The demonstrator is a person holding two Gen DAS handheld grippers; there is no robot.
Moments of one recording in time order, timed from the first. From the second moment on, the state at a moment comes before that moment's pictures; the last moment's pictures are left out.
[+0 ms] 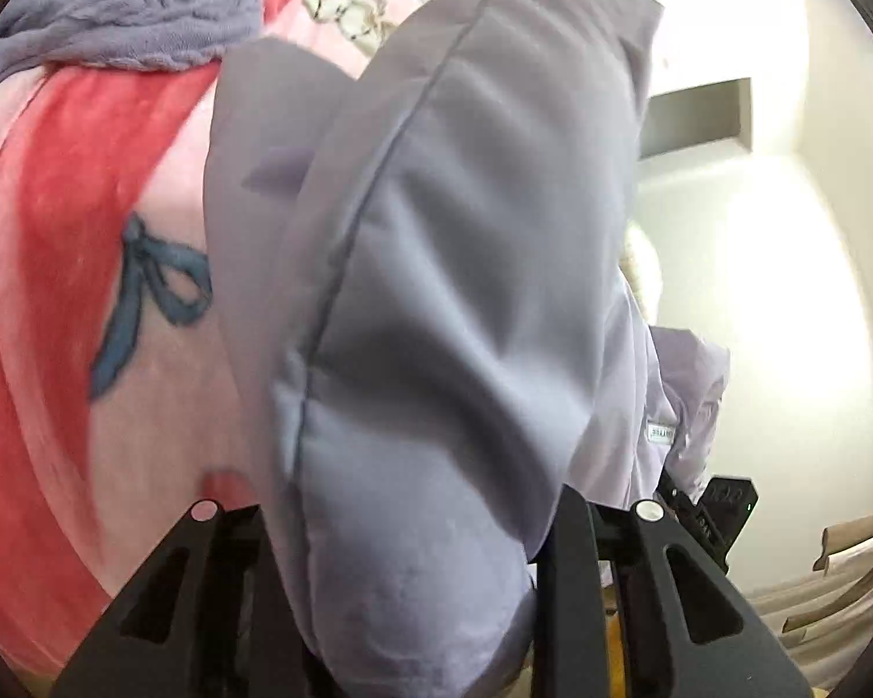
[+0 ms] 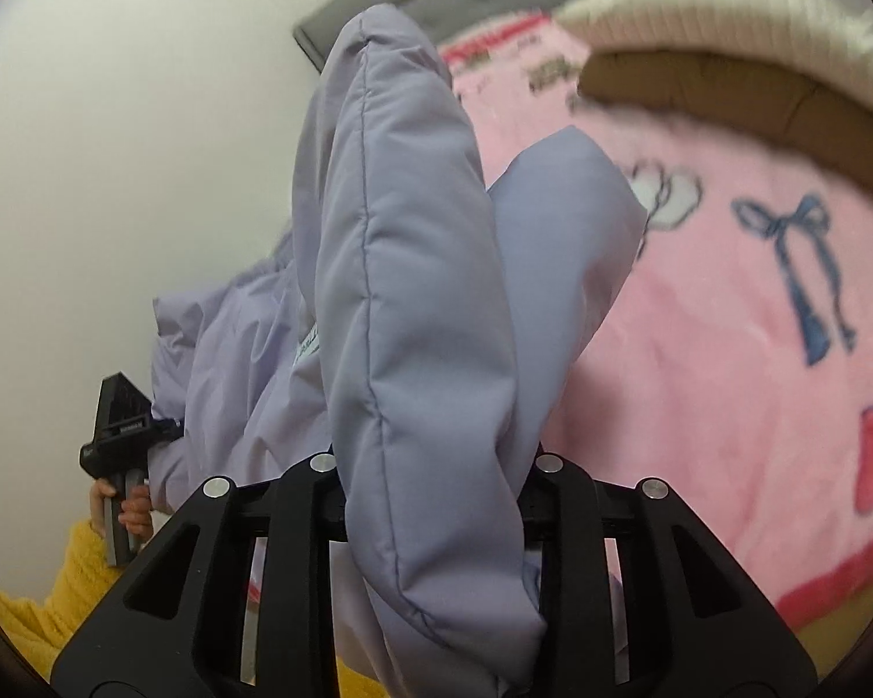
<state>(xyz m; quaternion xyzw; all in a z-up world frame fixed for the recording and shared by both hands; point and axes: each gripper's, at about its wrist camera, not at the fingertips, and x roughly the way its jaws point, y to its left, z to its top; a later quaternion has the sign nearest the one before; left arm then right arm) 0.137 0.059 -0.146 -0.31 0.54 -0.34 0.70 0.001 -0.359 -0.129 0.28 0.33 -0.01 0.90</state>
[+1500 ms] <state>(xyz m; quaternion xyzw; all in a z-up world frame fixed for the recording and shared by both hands) 0.296 -0.580 0.129 -0.15 0.43 -0.49 0.75 0.014 -0.827 0.126 0.25 0.20 -0.17 0.93</state>
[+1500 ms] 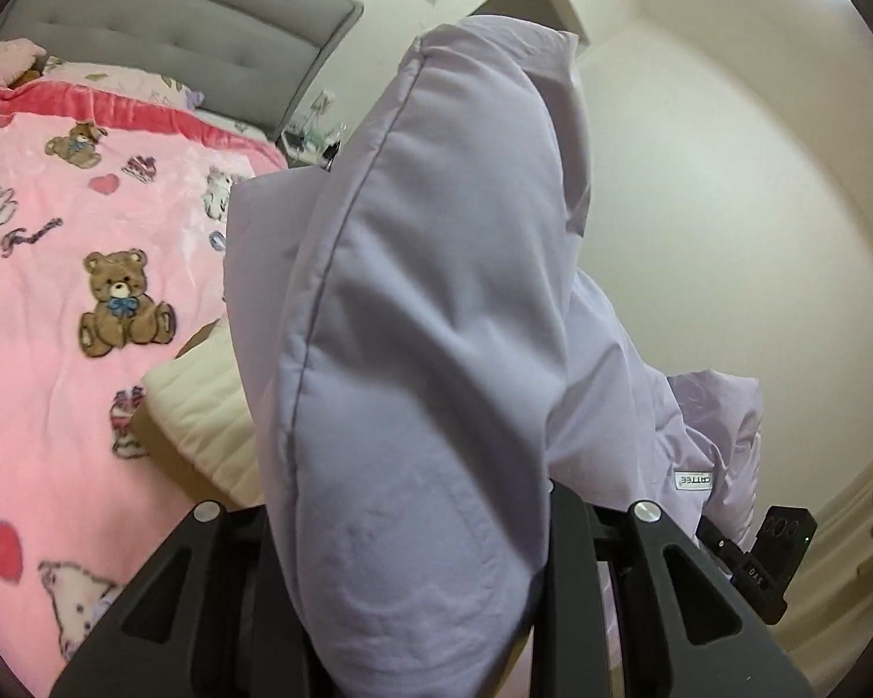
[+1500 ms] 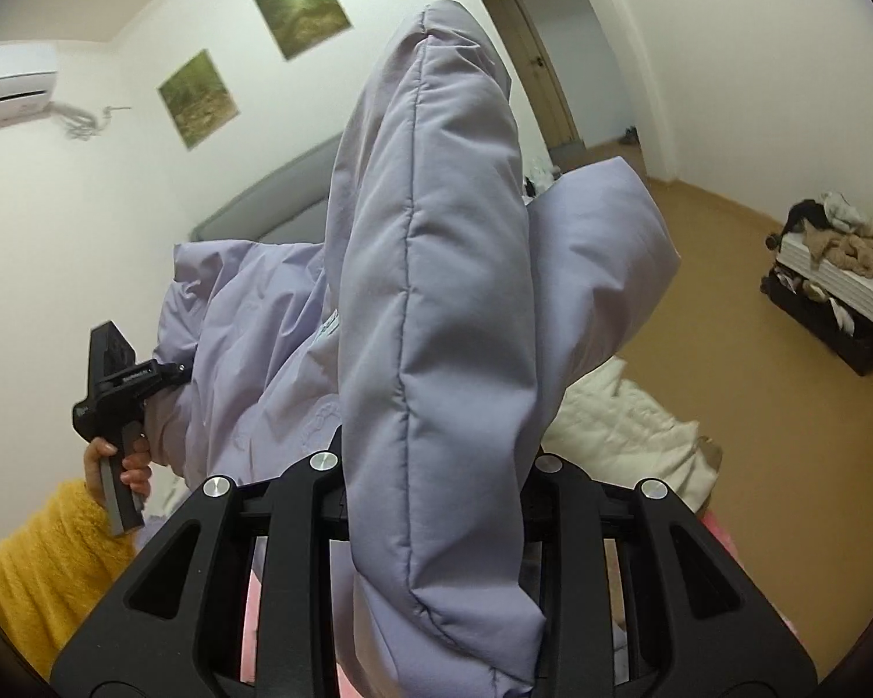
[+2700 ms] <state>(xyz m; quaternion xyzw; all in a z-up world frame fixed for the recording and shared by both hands) 0.488 -0.713 0.047 0.02 0.50 -0.45 0.74 0.023 -0.991 -0.019 0.36 0.25 -0.32 0.84</state>
